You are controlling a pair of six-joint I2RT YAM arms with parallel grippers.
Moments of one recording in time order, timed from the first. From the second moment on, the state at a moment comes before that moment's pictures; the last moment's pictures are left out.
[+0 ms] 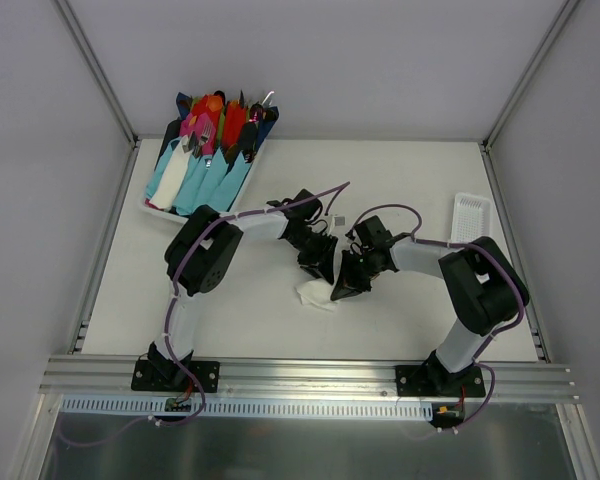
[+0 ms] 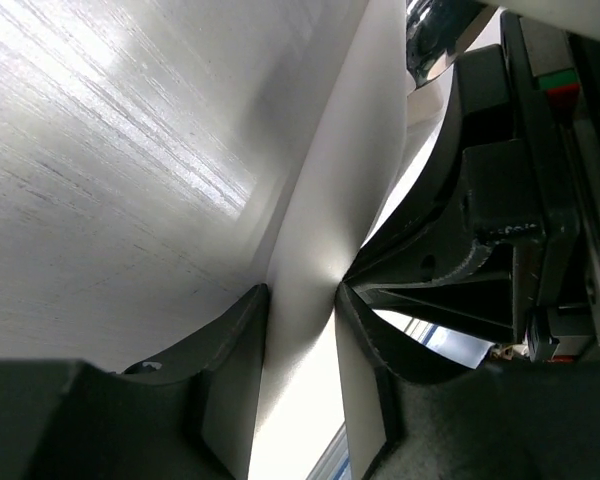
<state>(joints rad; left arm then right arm) -0.69 2.14 1.42 -0.49 0.76 -0.26 0.53 1.72 0.81 -0.35 -0.51 0.63</state>
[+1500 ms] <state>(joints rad) -0.60 2.13 1.37 -0.44 0.84 -0.34 0.39 1.31 0.50 -0.15 -0.38 0.80</state>
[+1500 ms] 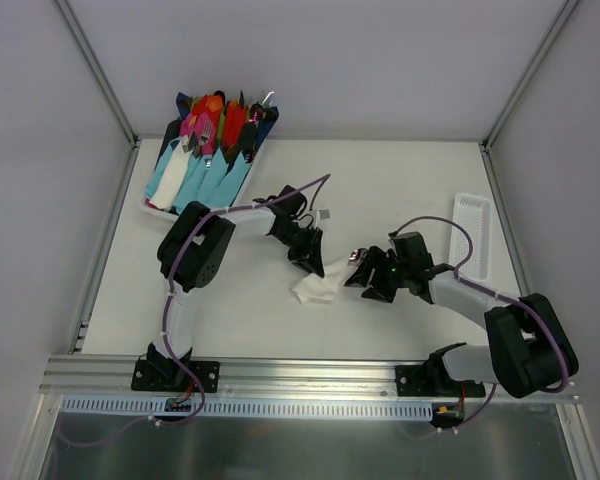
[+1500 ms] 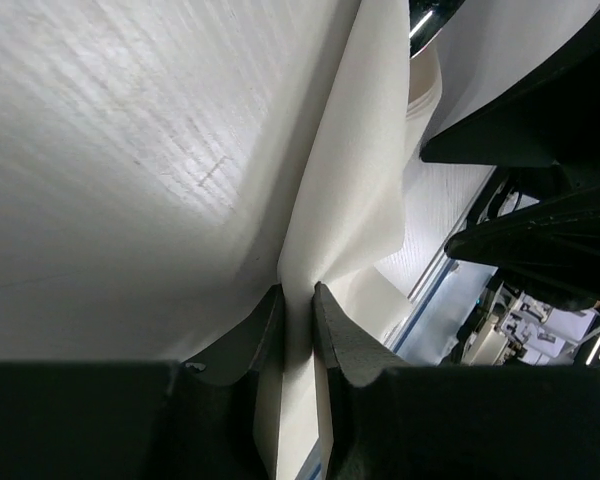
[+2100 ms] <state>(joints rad) -0.56 2.09 1.33 -0.37 0.88 -0.43 0.39 1.39 0.46 0.17 -0.43 0.93</state>
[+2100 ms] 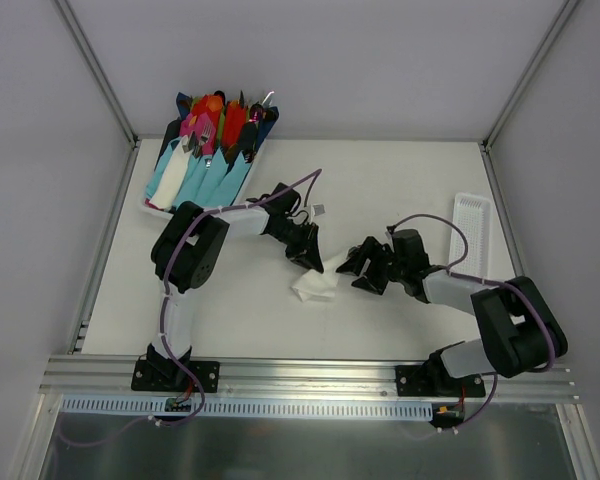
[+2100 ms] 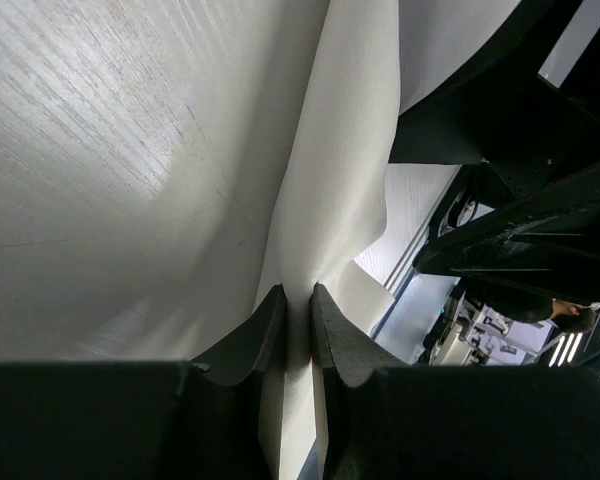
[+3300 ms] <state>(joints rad) -0.51 2.05 1.21 -0.07 1.05 -0.72 0.39 1.68 0.35 0.87 -0.55 1.16</state>
